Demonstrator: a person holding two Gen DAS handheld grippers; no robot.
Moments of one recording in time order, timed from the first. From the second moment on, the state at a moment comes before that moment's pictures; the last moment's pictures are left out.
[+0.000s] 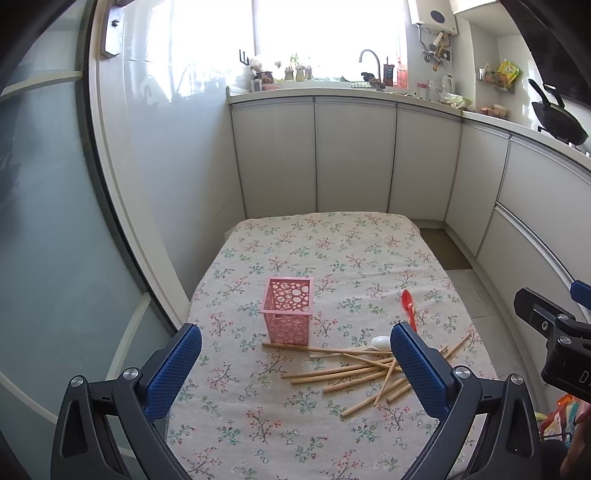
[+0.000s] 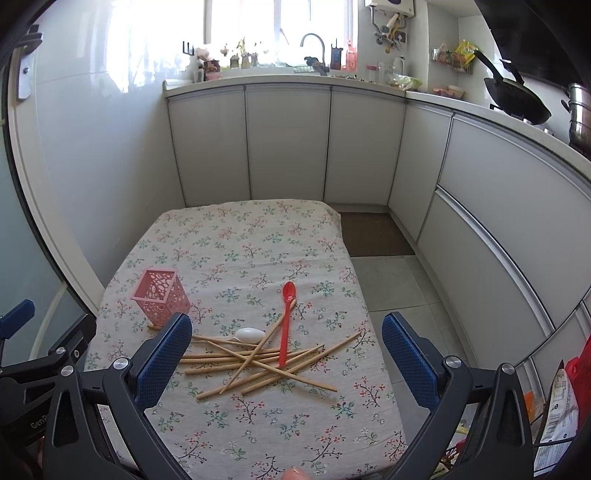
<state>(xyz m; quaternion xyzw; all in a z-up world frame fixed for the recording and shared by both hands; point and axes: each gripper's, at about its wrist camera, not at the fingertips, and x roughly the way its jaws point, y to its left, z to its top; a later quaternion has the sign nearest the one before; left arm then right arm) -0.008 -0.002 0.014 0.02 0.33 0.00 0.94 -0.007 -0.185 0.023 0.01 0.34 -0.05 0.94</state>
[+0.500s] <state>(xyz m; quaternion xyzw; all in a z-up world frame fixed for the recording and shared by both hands) -0.010 -0.005 0.016 0.02 0.33 -0.01 0.94 -0.007 -0.186 0.024 0.01 0.35 -0.05 0.94</state>
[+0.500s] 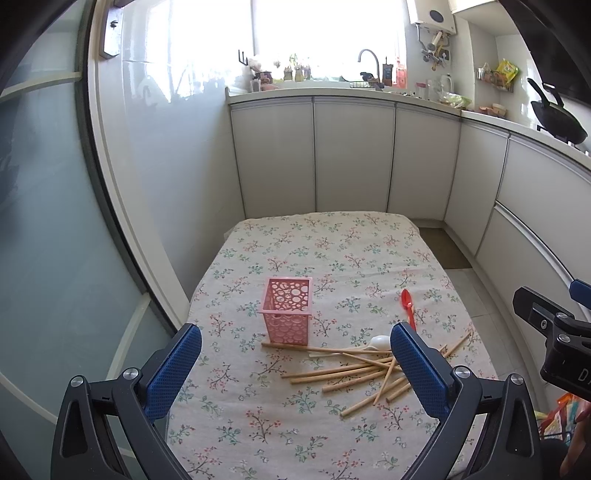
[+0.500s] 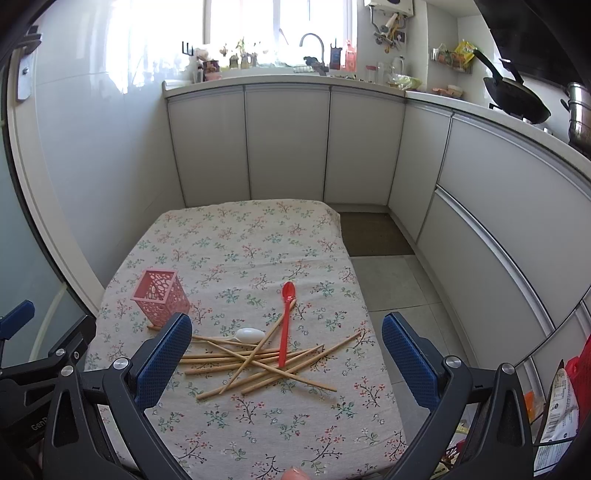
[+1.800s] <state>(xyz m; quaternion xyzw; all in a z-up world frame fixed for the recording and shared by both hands) -0.010 -0.006 0.014 0.02 0.33 -0.01 0.94 -0.007 -0.187 0.024 0.01 0.35 -0.05 0.94</state>
